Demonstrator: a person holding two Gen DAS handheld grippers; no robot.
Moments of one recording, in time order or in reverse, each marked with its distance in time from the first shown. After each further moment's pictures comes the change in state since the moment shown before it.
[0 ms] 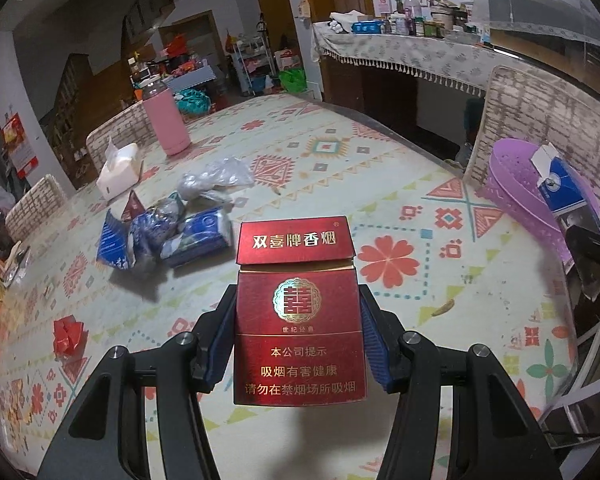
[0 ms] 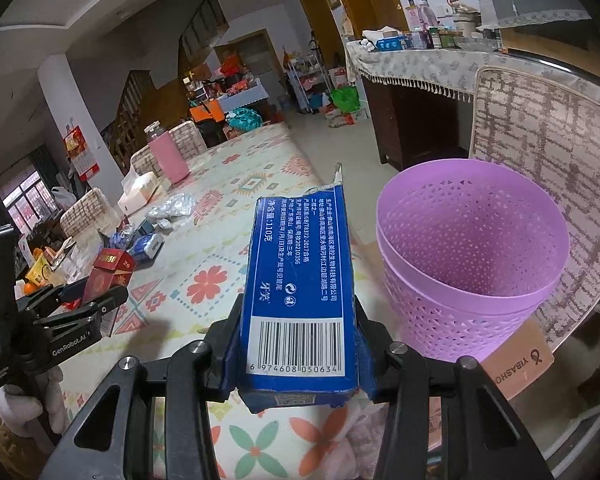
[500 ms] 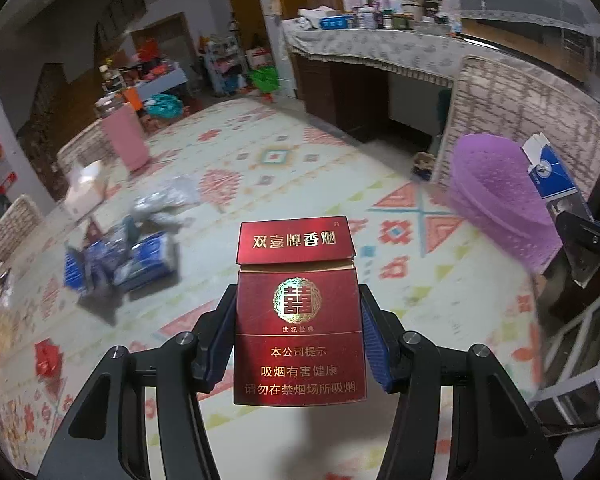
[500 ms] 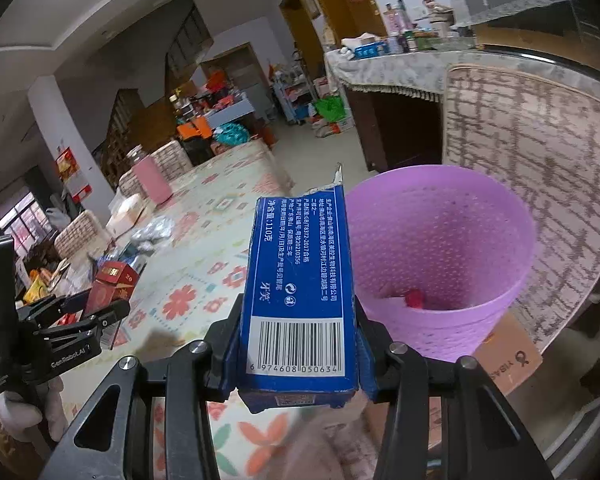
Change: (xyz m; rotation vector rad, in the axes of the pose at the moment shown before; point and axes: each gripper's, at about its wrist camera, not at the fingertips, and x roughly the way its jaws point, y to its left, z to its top) left arm 0.005 -0.047 0.026 0.059 0.016 -0.086; right arm -0.019 -0.046 0.007 0.059 -0.051 -0.026
